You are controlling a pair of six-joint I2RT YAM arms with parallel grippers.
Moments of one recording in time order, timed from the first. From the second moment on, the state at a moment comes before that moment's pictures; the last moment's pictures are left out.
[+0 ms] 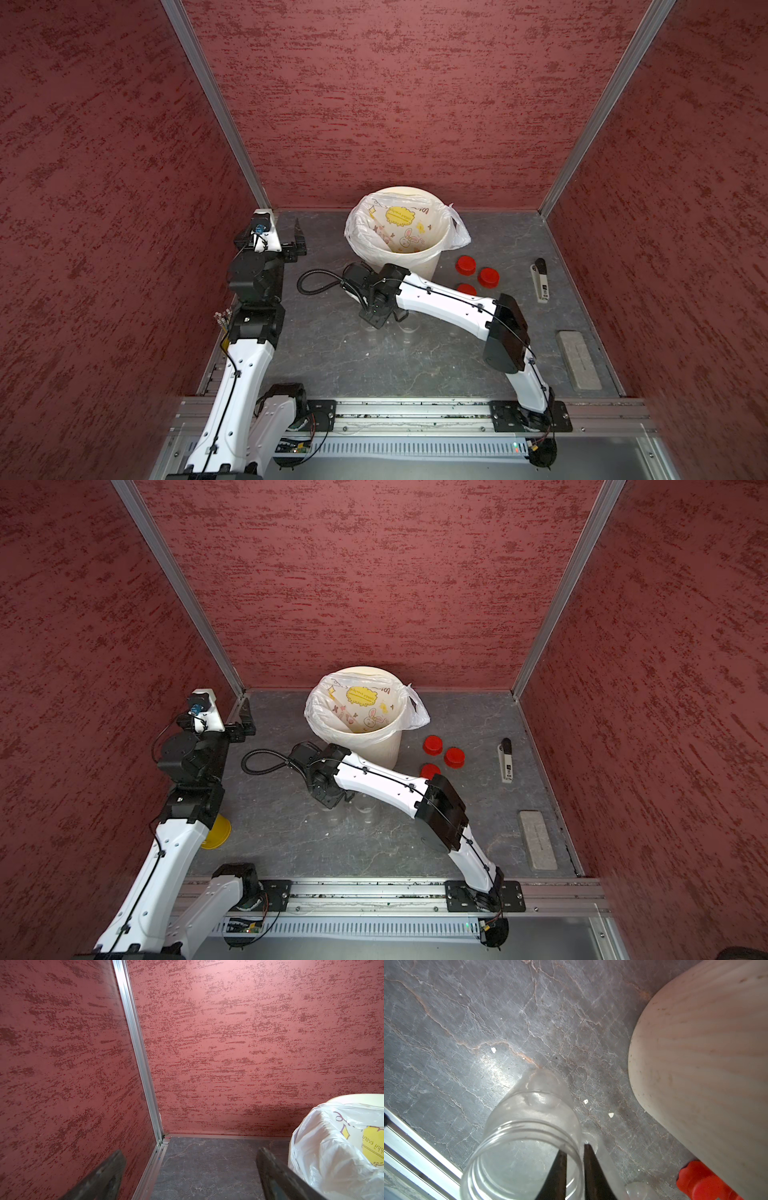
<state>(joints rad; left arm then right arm) 0.03 0.84 0.81 0.12 -0.12 0.11 1.08 2.13 2.00 -1.19 0.15 0.09</state>
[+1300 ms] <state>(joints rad) 0.06 0.83 0.81 0.13 -0.05 0.10 0.96 1.54 1.75 -0.81 0.31 0.06</state>
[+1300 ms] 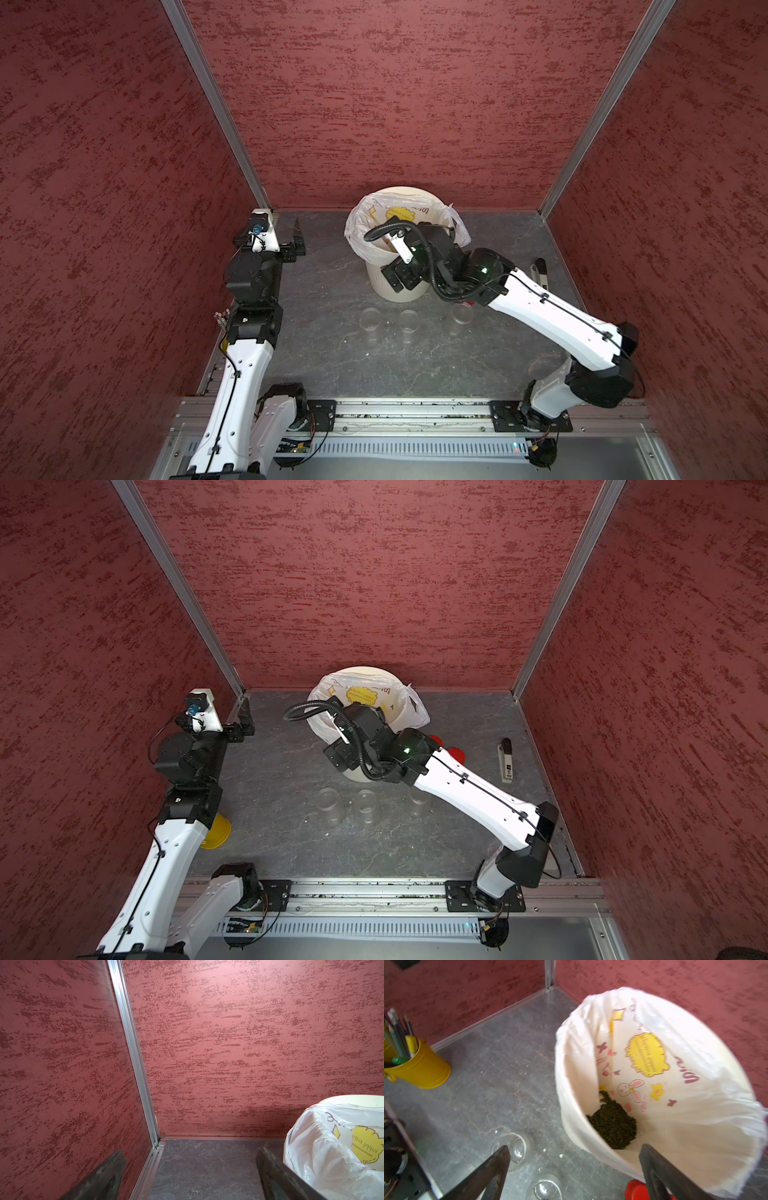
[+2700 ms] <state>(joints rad) 0.05 1.07 0.47 0.40 0.08 -0.07 0.01 1.41 0.49 0.70 0.14 0.09</state>
